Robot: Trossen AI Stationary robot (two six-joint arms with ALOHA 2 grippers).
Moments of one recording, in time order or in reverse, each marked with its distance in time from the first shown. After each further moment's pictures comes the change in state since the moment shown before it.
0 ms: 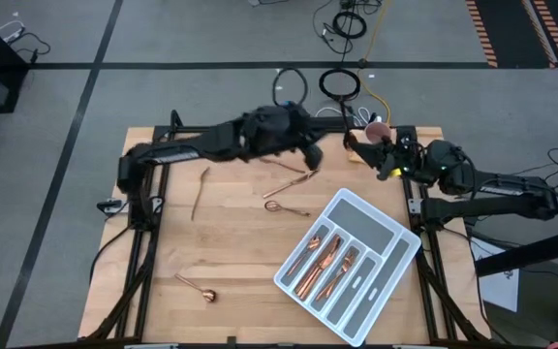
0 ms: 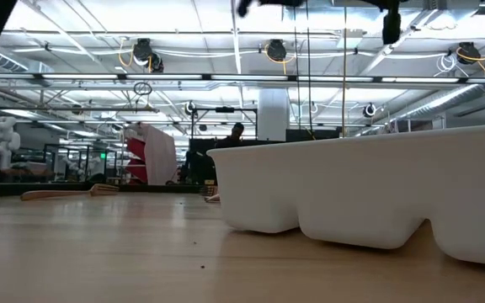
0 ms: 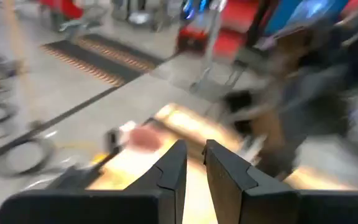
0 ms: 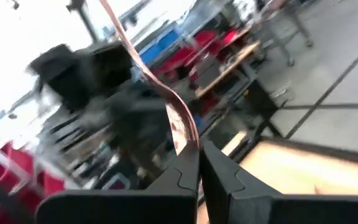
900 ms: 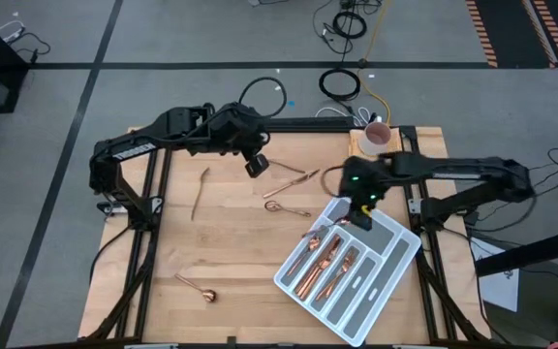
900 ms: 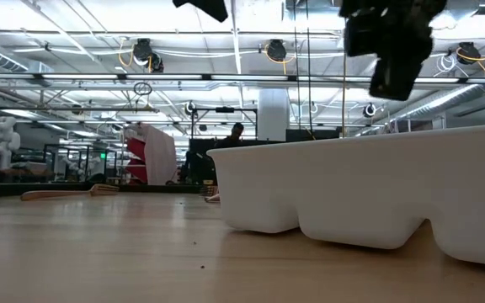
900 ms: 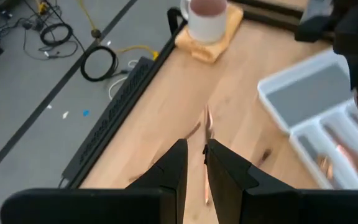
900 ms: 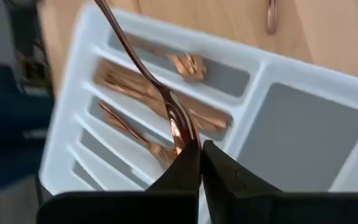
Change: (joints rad) left arm 0.027 -0.209 0.000 -0.727 -0.031 0.082; right arm 0.006 0.526 0.294 -1.049 -0.615 -0.477
